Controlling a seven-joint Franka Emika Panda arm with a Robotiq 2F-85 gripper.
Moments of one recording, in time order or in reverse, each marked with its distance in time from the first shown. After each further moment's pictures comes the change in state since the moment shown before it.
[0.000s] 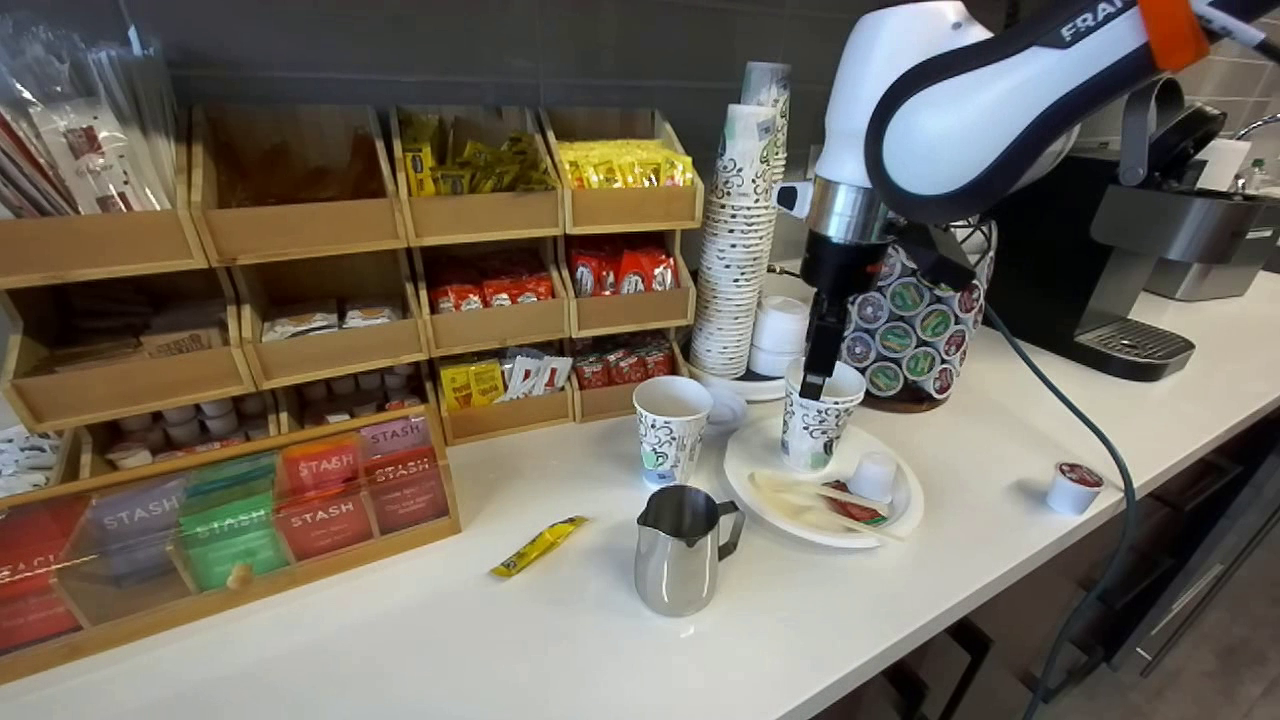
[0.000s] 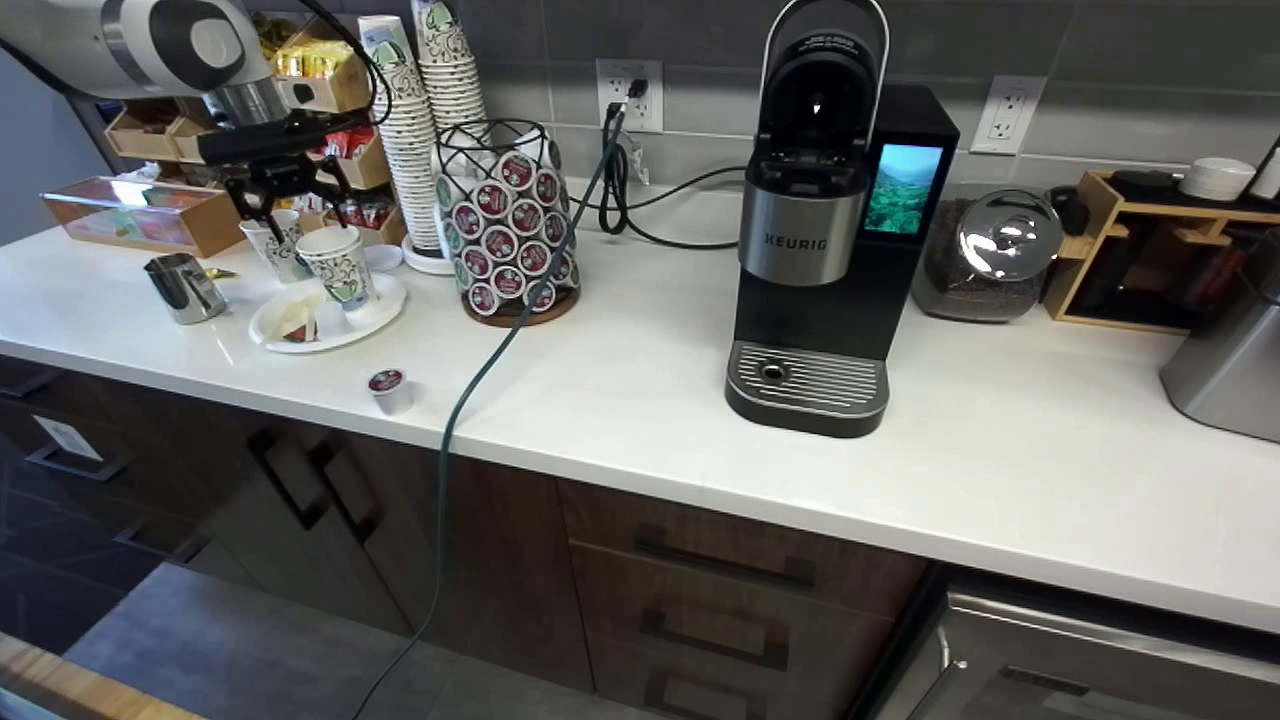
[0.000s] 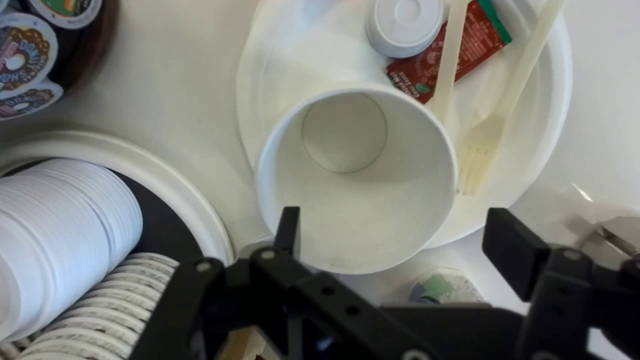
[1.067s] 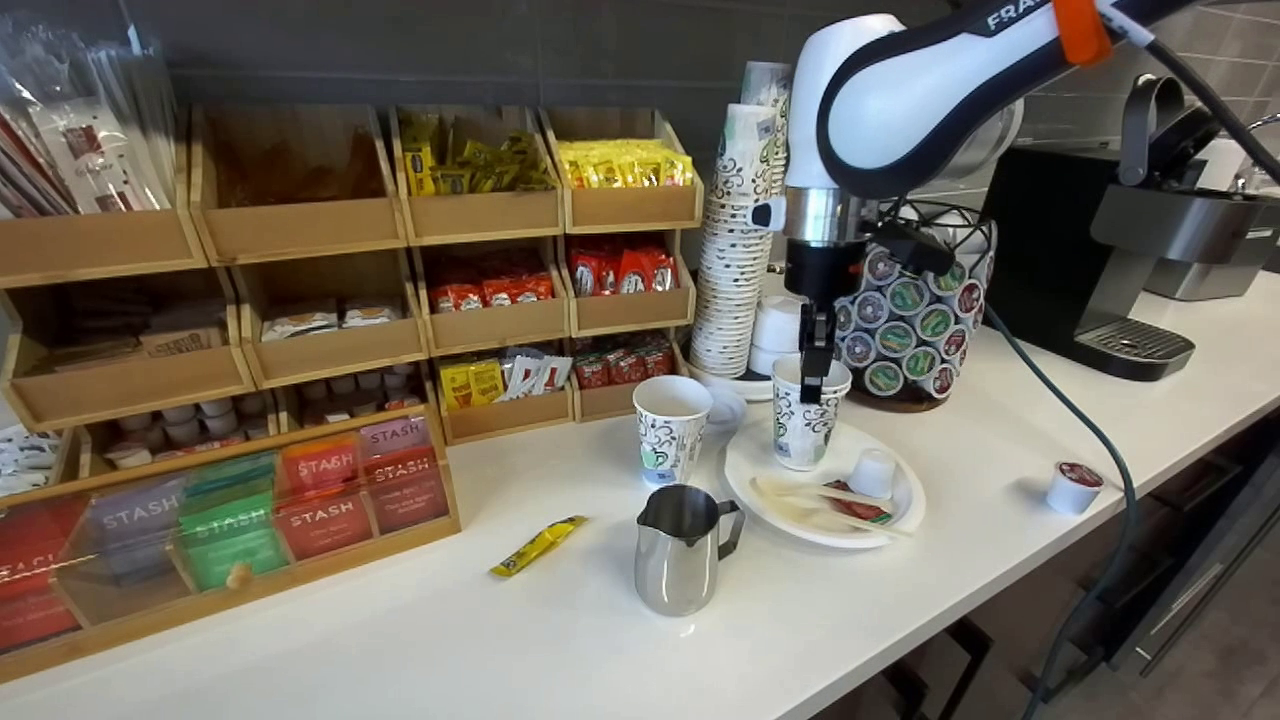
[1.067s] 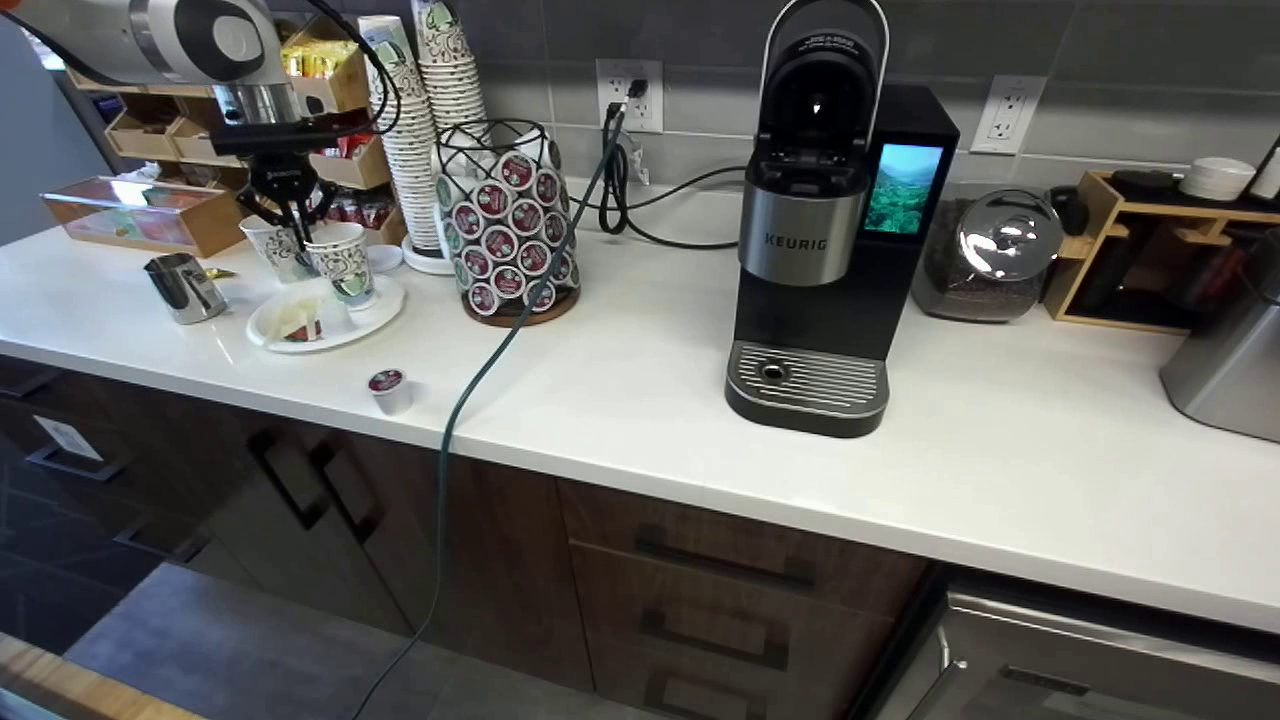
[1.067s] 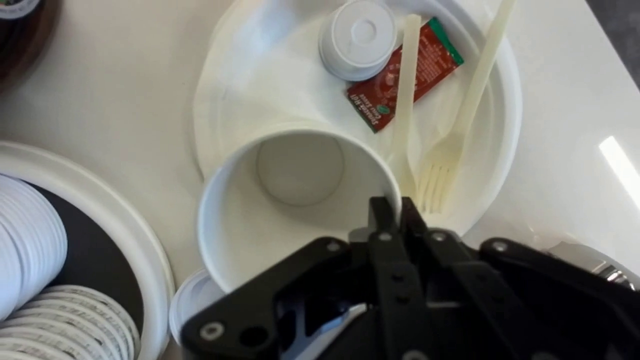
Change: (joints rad) arm -0.013 0.098 0.032 0.170 0.039 -0.246 -0.090
